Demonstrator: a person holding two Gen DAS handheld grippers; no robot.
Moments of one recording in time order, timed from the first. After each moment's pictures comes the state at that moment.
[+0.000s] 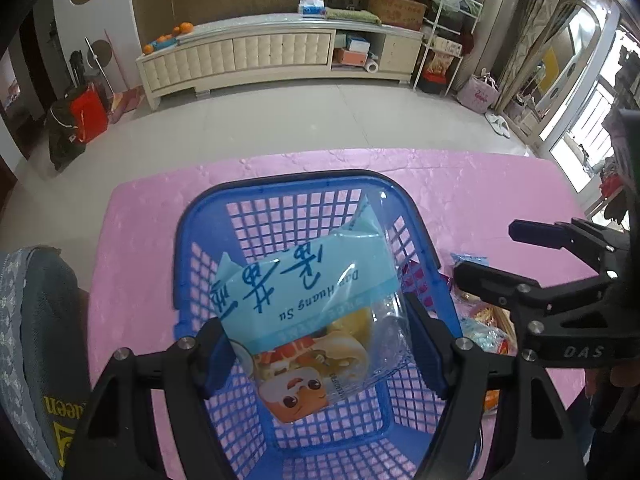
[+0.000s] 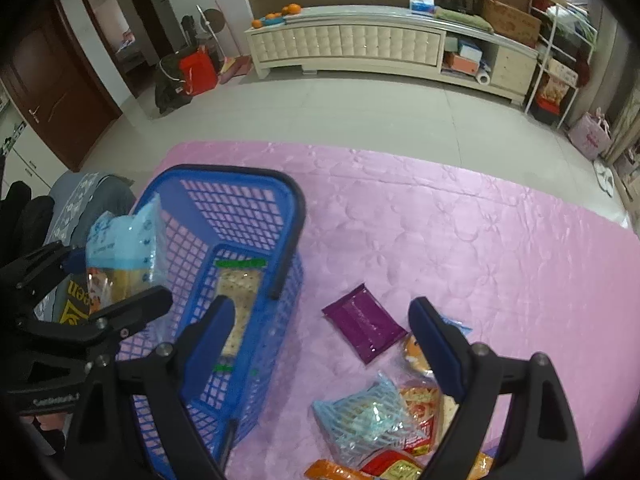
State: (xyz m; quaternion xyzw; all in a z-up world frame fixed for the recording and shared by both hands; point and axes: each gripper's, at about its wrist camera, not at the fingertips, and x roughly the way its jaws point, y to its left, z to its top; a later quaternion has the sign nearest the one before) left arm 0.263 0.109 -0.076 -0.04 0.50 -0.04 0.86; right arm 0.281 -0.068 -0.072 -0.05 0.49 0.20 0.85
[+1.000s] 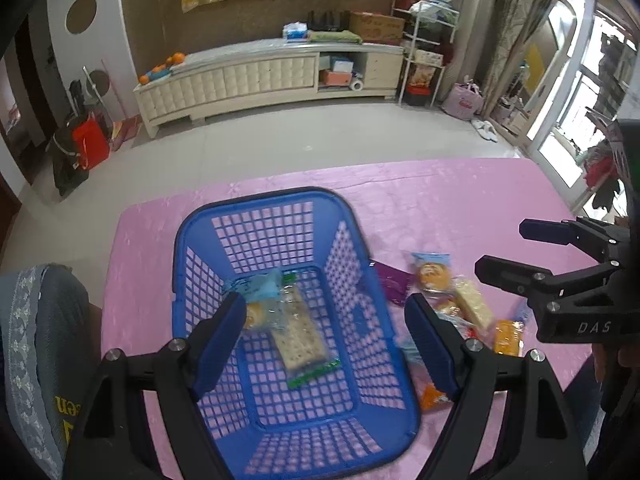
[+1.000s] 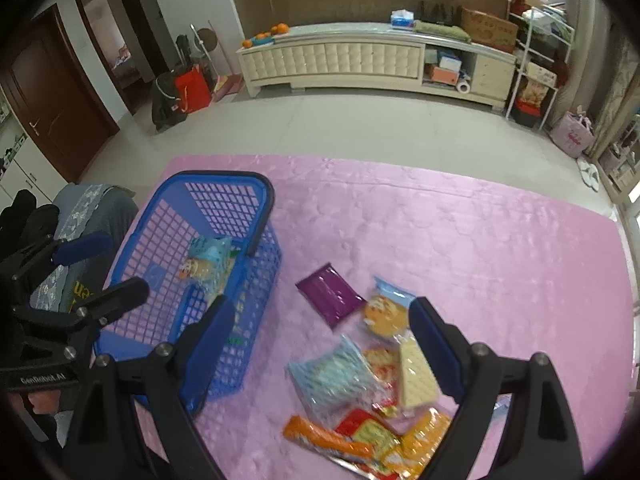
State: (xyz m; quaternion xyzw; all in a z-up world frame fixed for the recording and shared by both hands) left arm 0.209 0.065 -0.023 0.00 0.46 -0.05 0.89; right arm 0.226 -0.132 -0.029 -0.04 0.46 0.19 0.86
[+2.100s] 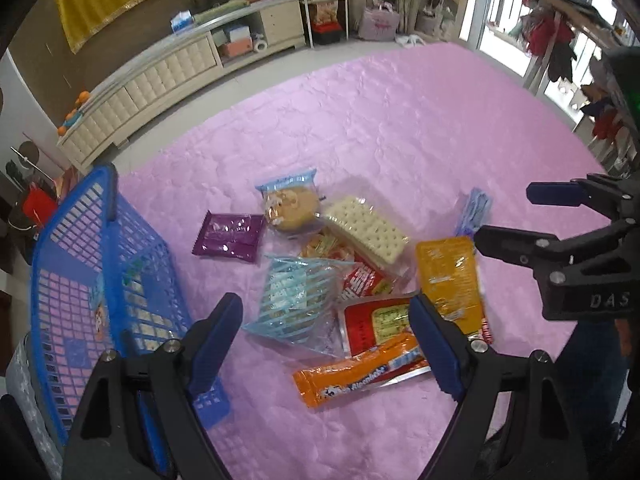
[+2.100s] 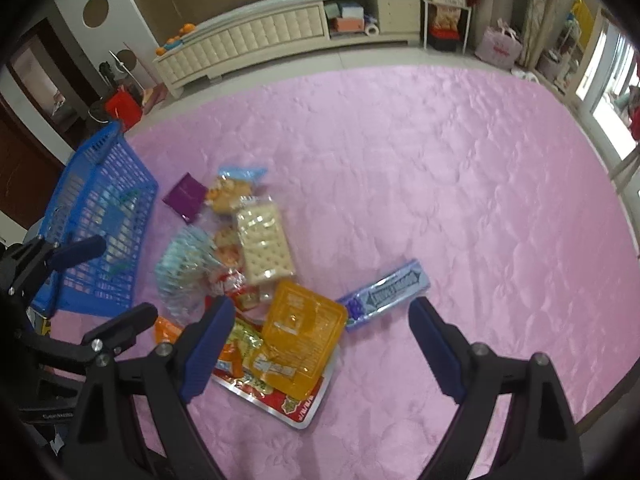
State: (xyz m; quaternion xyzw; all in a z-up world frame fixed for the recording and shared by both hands) left arm 0.201 -0.111 -0.125 0.14 0.52 -0.15 0.83; right arm 0.170 -0.283 -0.128 0.05 0.51 0.08 0.85
